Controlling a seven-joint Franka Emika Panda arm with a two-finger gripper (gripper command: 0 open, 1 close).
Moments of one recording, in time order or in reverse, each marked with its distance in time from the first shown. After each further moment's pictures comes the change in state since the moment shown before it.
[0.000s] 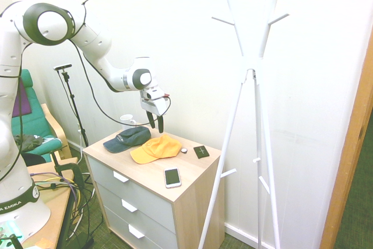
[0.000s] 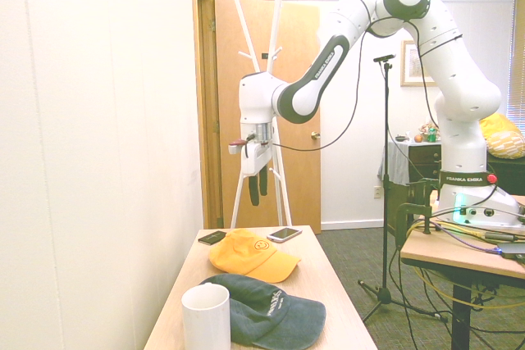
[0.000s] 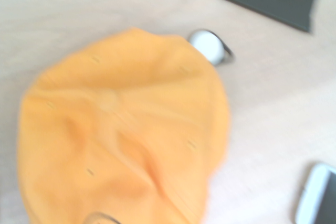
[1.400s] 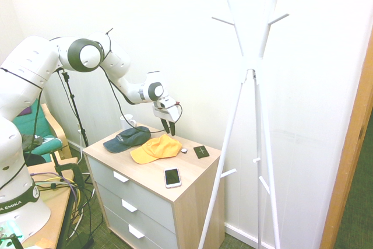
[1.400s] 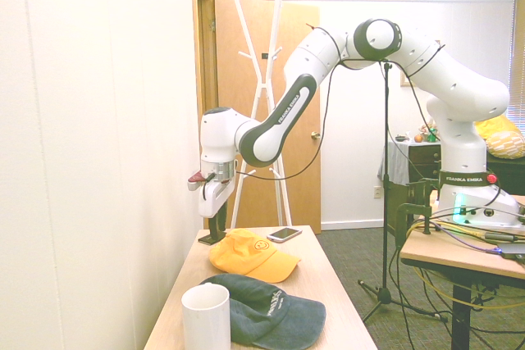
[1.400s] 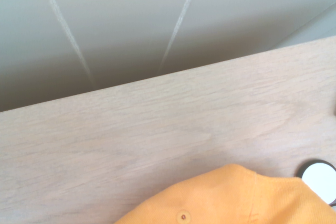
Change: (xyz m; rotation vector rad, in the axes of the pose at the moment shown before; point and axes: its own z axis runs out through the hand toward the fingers) arm 0.017 -0.088 0.076 0.021 0.065 -0.020
